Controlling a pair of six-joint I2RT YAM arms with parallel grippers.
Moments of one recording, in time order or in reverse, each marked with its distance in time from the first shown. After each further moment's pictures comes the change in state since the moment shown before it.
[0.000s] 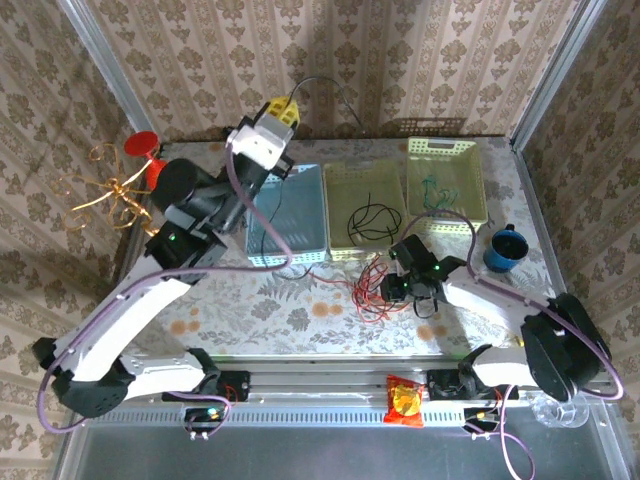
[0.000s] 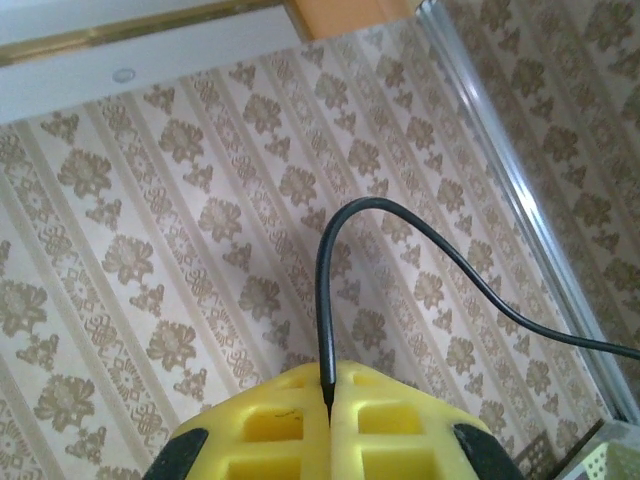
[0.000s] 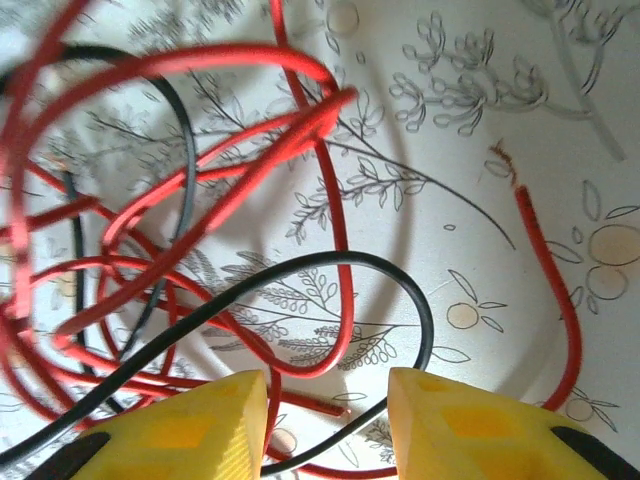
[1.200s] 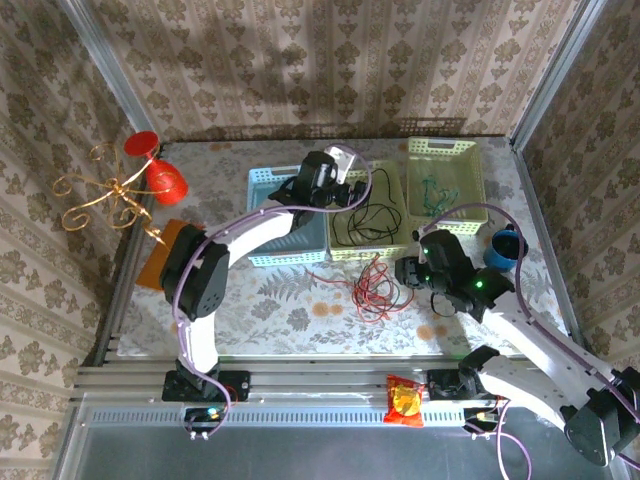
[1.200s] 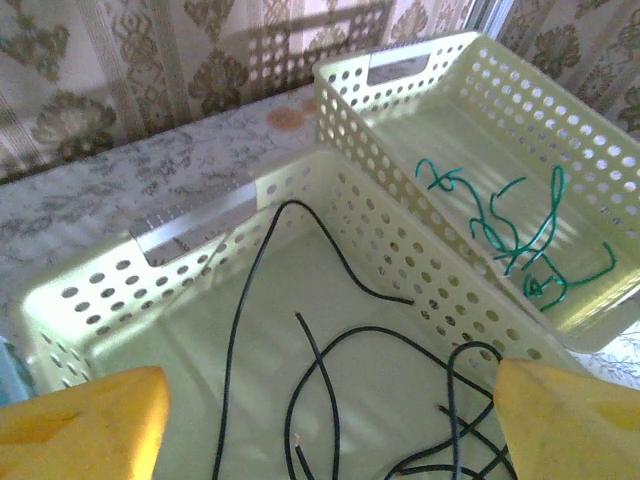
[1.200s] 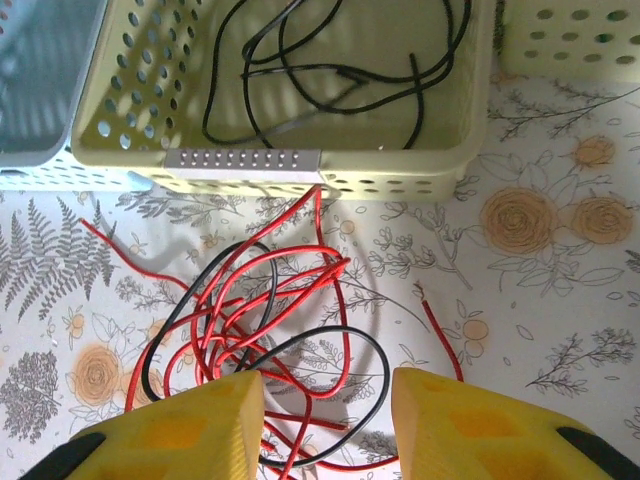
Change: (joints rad) left arm 0.166 0.705 -0.037 -0.117 0.246 -0.663; right arm -0.021 -0.352 0.048 -0.084 0.115 -0.027
